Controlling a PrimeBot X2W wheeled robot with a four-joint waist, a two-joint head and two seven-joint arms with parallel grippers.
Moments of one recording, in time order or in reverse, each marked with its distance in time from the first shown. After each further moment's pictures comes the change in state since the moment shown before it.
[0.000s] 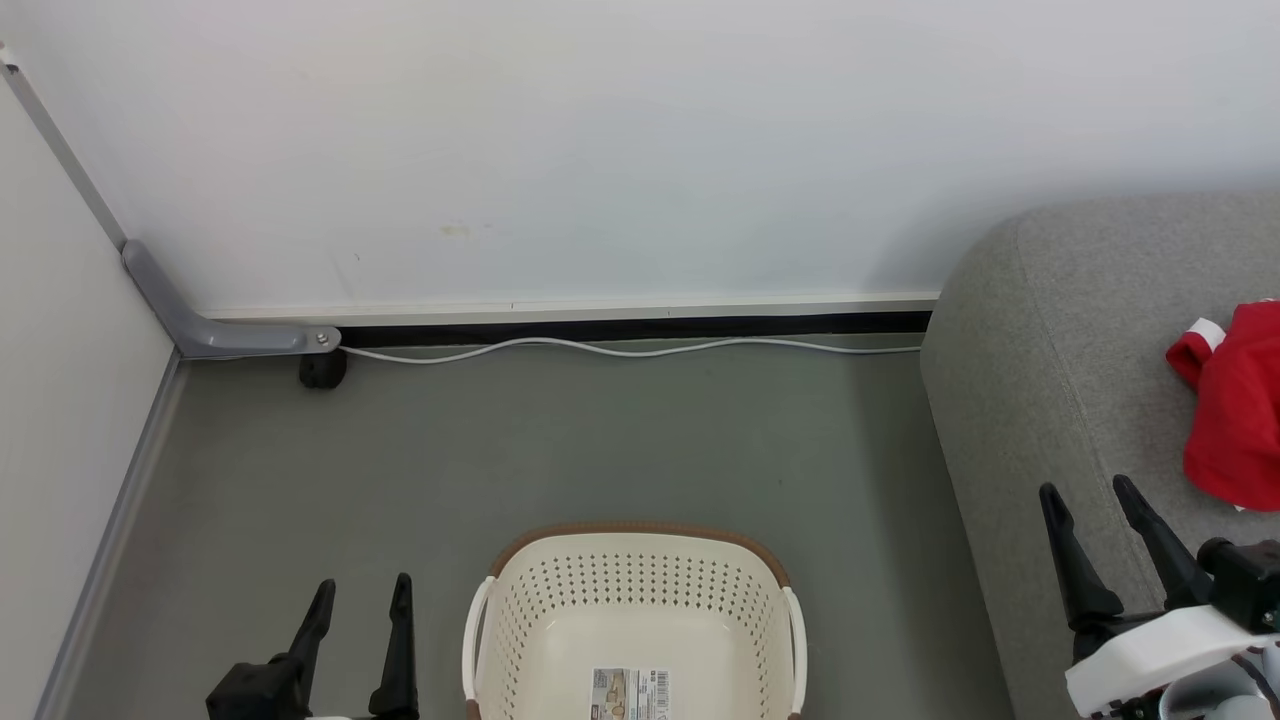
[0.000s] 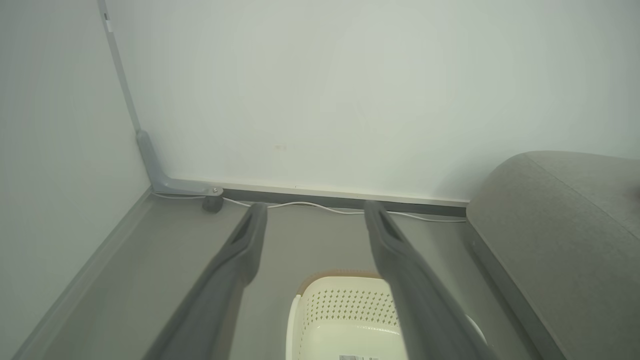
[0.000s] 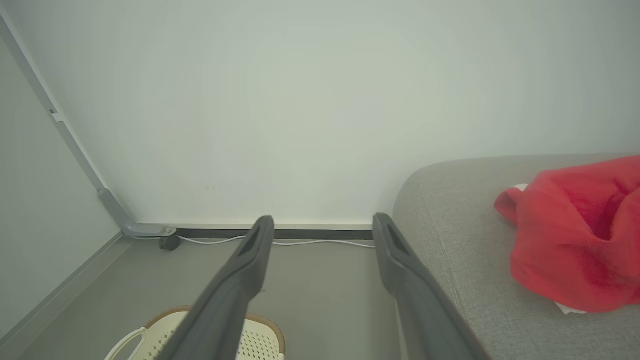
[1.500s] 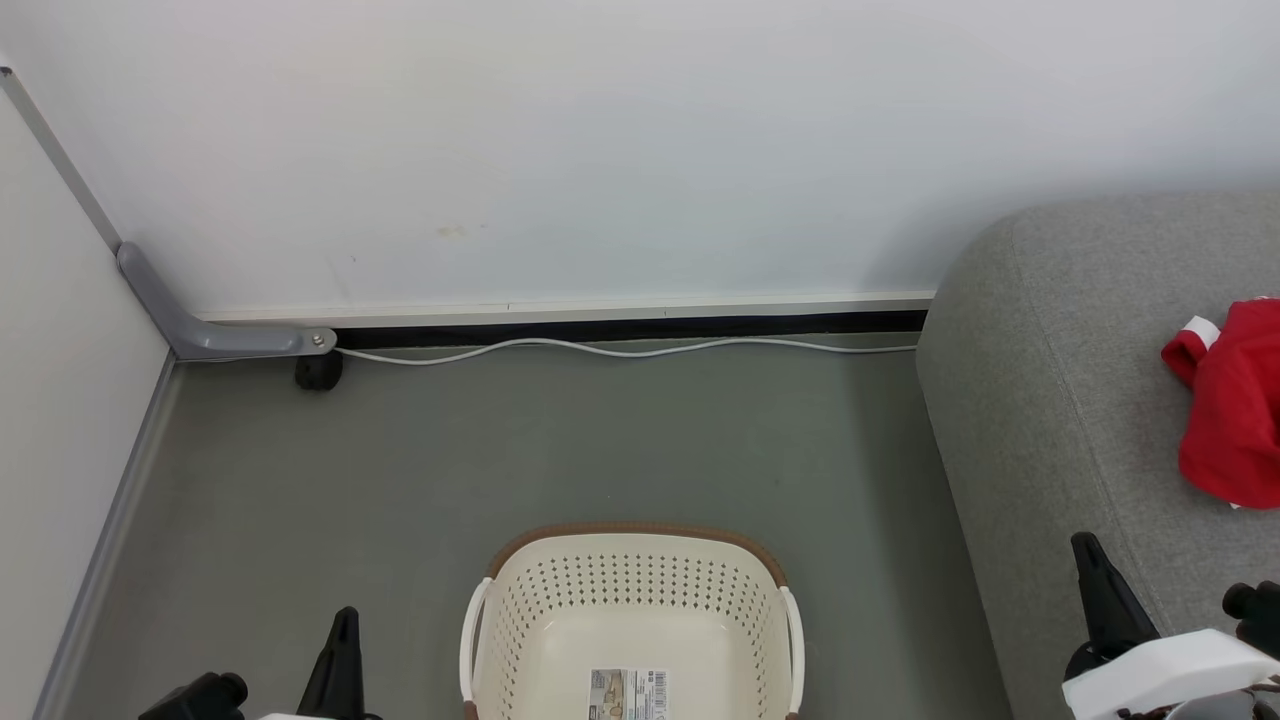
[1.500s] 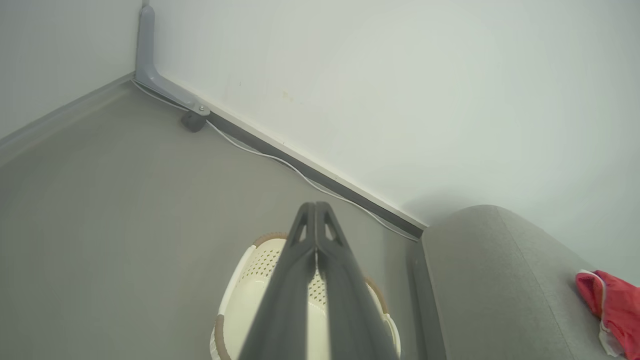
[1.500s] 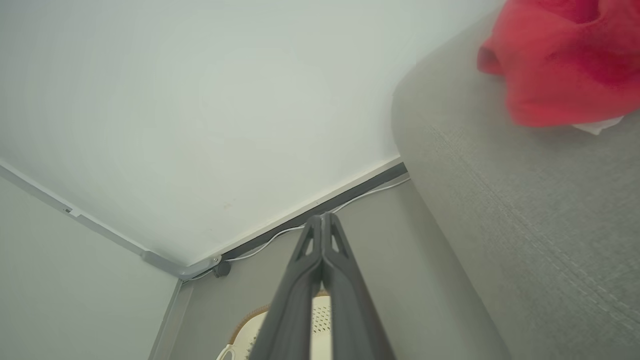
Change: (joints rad) left arm -0.005 -0.014 0.034 0.051 -0.410 -0.030 0.115; right arm 0.049 0.099 -0.079 0.029 0.348 0.000 0.108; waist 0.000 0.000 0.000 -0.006
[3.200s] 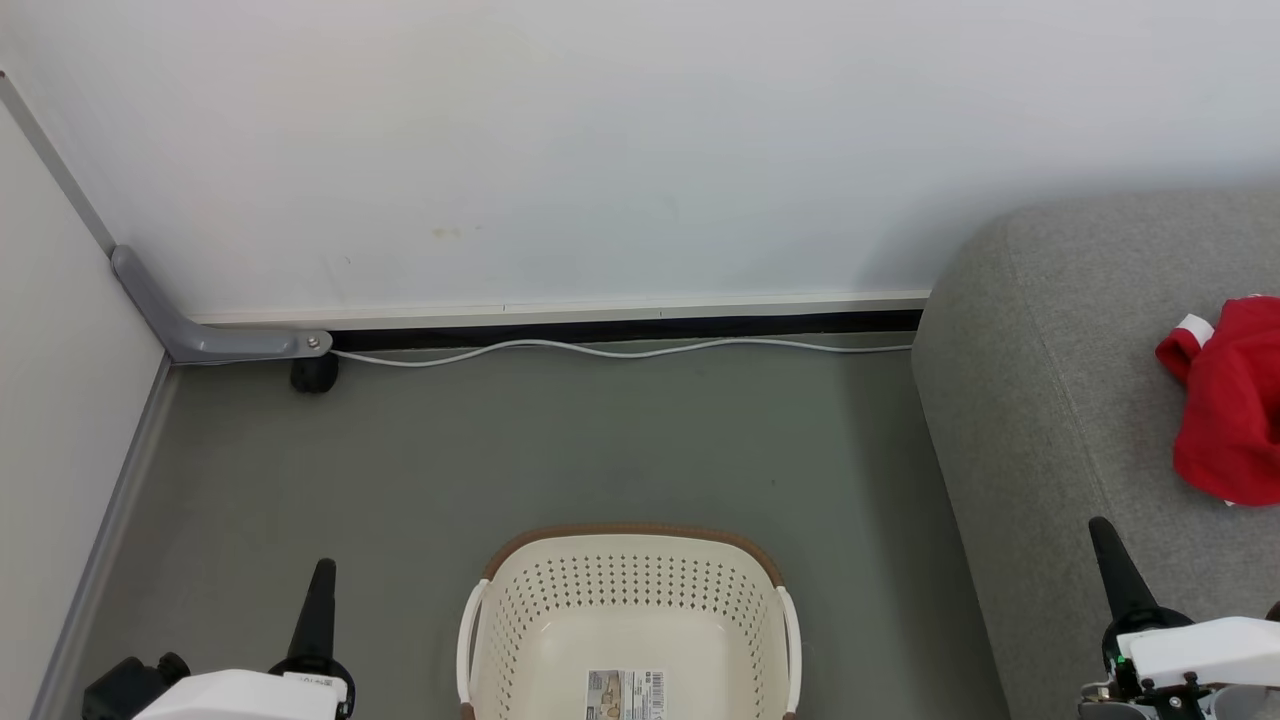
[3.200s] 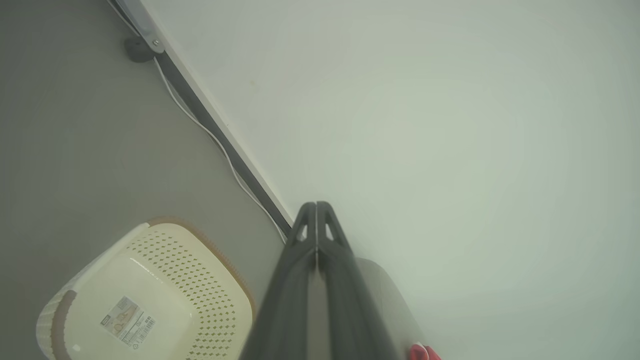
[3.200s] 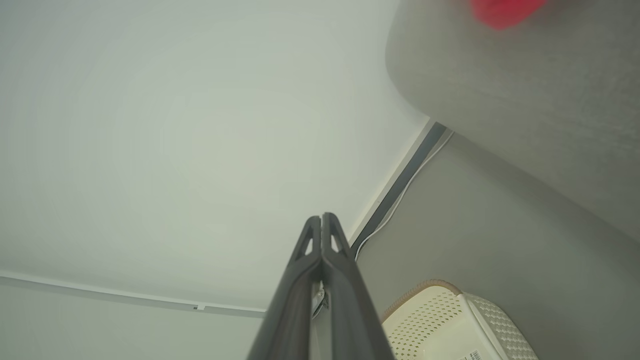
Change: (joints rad) left arm -0.063 0.001 0.063 -0.024 -0.549 -0.053 0.142; right arm -0.006 0.084 -0.134 -0.052 0.472 0.000 0.148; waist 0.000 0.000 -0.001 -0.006
